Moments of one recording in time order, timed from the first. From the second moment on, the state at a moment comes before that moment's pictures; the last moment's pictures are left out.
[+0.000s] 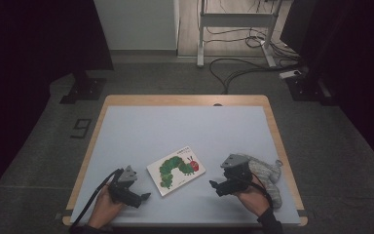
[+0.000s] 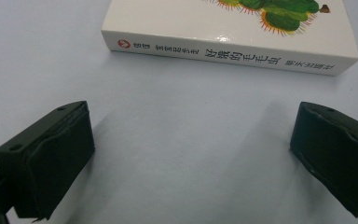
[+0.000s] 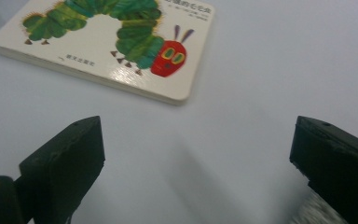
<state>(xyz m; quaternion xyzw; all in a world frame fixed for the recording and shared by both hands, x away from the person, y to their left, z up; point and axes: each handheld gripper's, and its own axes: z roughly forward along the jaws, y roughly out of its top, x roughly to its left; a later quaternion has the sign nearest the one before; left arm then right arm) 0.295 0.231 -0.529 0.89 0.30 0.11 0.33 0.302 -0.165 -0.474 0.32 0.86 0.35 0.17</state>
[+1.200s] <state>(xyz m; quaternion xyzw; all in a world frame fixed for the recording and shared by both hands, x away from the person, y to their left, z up) 0.295 0.231 -0.529 0.89 0.30 0.11 0.33 0.312 -0.272 -0.515 0.43 0.84 0.28 0.16</state>
